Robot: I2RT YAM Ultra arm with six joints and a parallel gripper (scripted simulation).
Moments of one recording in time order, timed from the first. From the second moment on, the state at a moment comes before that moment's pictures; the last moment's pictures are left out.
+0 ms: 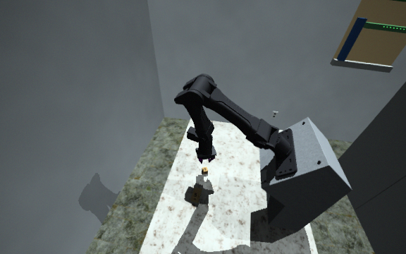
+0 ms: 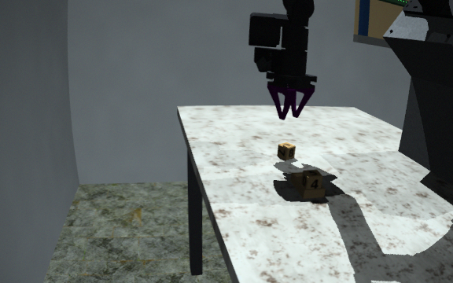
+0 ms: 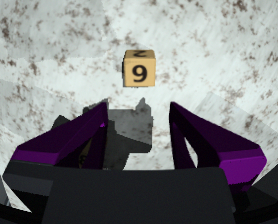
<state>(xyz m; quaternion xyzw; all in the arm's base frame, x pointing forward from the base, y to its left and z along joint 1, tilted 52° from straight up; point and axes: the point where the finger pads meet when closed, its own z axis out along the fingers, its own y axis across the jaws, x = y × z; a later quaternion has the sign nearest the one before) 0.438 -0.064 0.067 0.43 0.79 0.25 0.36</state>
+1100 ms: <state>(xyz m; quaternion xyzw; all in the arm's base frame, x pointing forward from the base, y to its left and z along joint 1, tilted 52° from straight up) 0.444 -0.060 0.058 0.43 0.79 0.25 0.36</state>
